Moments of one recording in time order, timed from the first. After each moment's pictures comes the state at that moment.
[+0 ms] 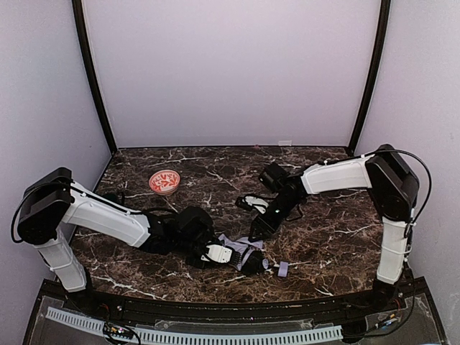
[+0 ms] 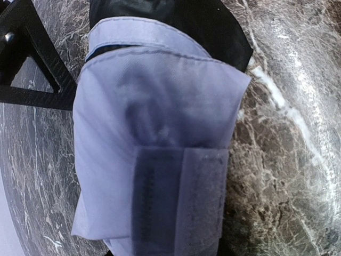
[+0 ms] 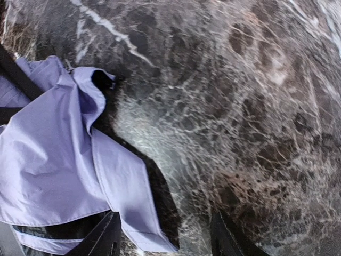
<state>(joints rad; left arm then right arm) -1.07 1.72 0.80 -0.04 -0.01 0.90 0.75 1.96 1.27 -0.58 -0.46 -0.21</state>
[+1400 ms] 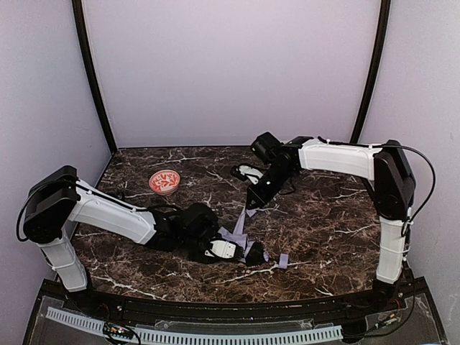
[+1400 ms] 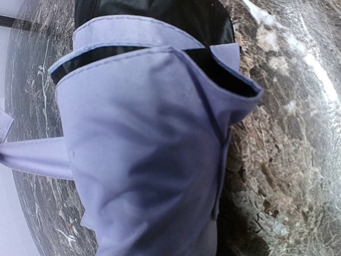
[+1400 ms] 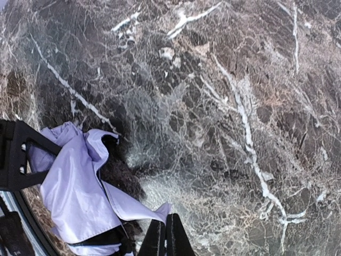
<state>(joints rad) -1.06 1.75 0.86 -0.06 -0.08 0.92 0.74 1.99 1.61 -0.79 -0.30 -0.10</state>
